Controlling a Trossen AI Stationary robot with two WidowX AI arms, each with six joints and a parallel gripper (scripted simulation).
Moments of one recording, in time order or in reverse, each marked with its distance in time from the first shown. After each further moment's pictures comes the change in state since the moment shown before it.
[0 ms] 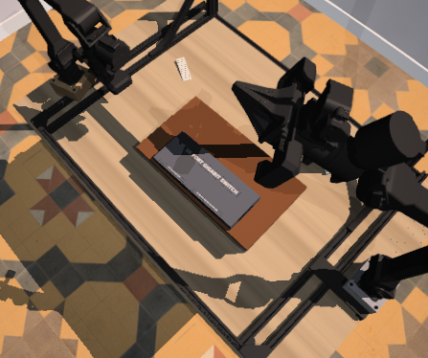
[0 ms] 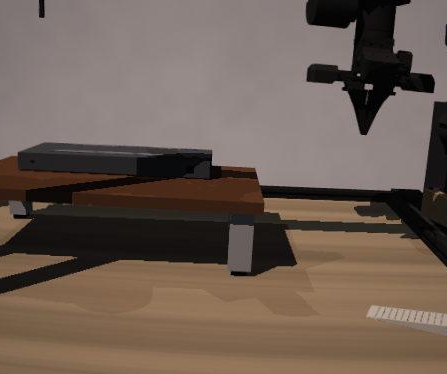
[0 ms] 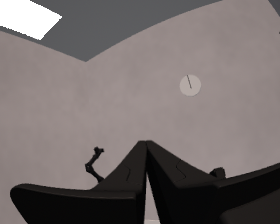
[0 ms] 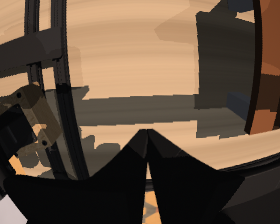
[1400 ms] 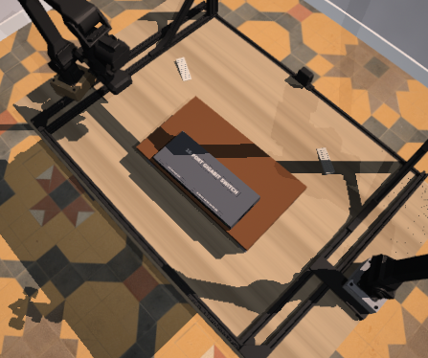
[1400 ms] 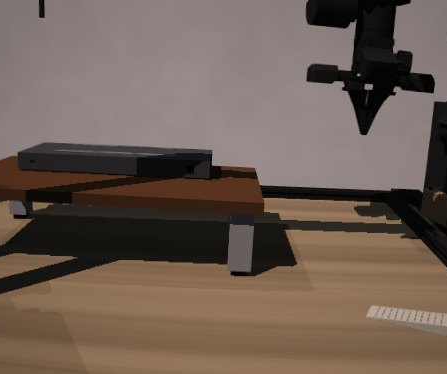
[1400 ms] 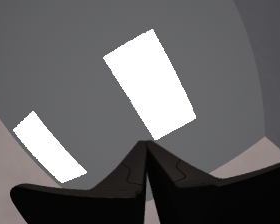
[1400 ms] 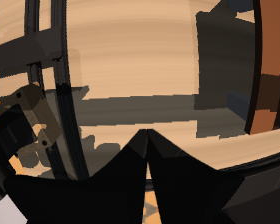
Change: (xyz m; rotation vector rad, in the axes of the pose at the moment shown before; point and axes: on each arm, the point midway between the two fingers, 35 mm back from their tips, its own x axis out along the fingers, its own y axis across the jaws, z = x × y) left arm -0.172 0.046 0.278 -0.112 -0.979 0.103; right arm 0.000 0.000 0.000 0.000 0.000 0.000
